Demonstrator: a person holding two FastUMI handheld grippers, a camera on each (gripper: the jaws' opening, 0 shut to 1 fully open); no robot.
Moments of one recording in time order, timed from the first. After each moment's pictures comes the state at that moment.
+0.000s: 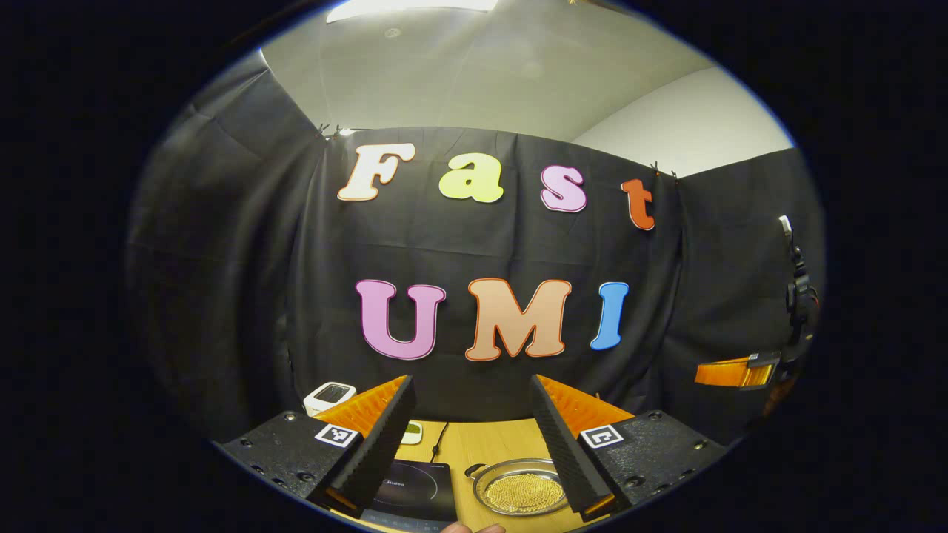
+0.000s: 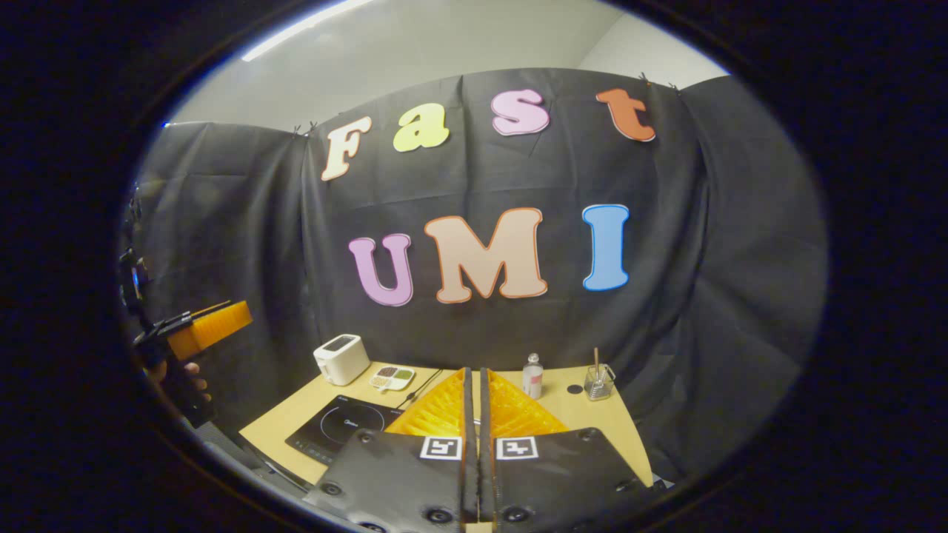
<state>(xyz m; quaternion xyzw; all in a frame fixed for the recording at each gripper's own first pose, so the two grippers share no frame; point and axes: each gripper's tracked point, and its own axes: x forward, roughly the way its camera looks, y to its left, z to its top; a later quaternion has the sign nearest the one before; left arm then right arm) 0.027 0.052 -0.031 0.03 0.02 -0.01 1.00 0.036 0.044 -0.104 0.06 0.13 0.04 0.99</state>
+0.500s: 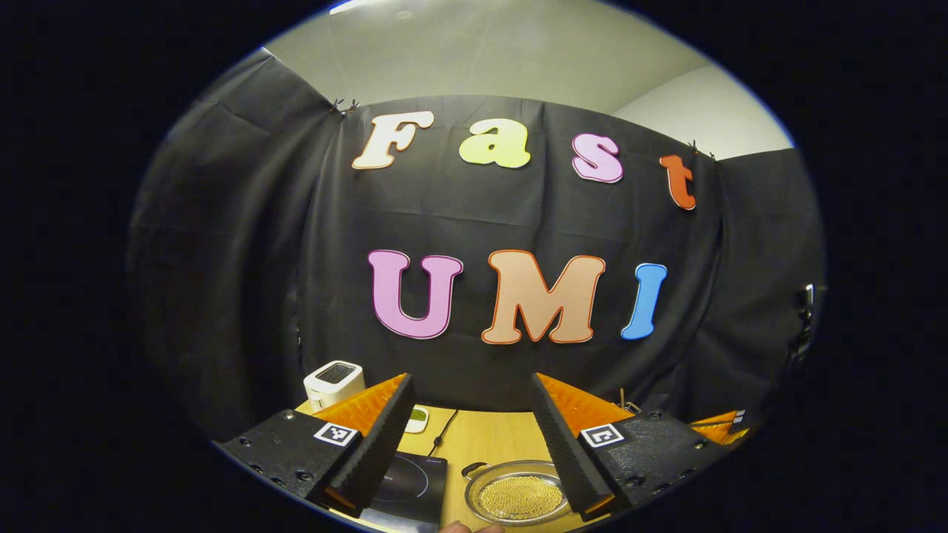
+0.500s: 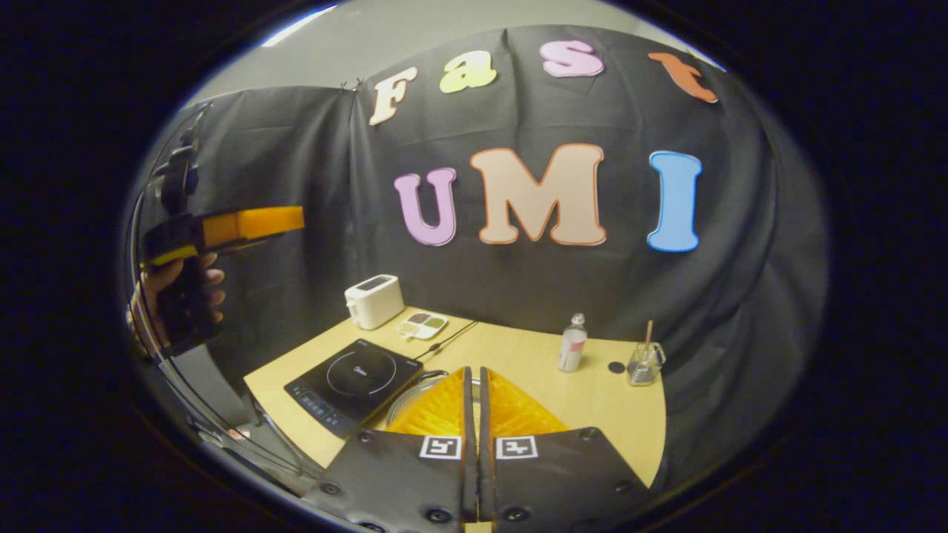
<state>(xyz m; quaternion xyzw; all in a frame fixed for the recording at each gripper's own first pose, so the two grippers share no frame) 0.090 0.043 -0.079 0.02 0.08 0.06 0.99 0.075 0.050 -0.224 0.03 0.22 0.18 0.96</state>
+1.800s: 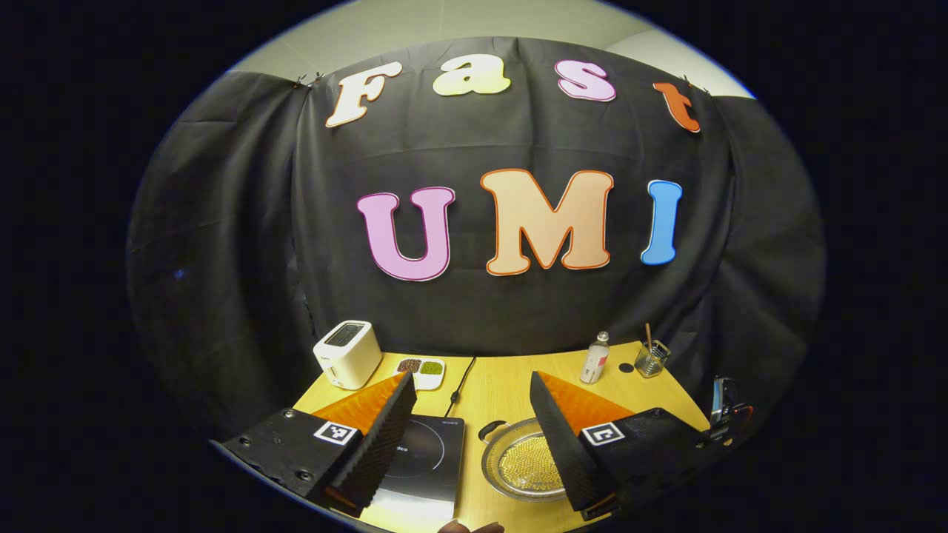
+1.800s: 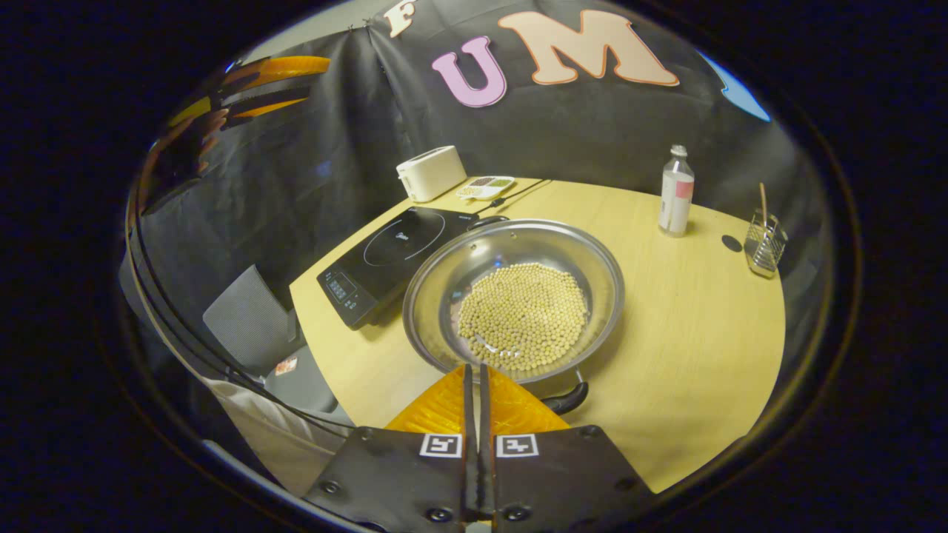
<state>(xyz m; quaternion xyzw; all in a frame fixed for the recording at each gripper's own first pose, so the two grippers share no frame) 0.098 0.034 -0.150 0.07 0.20 0.08 0.97 0.013 0.091 -0.454 0.04 0.41 0.32 0.85</state>
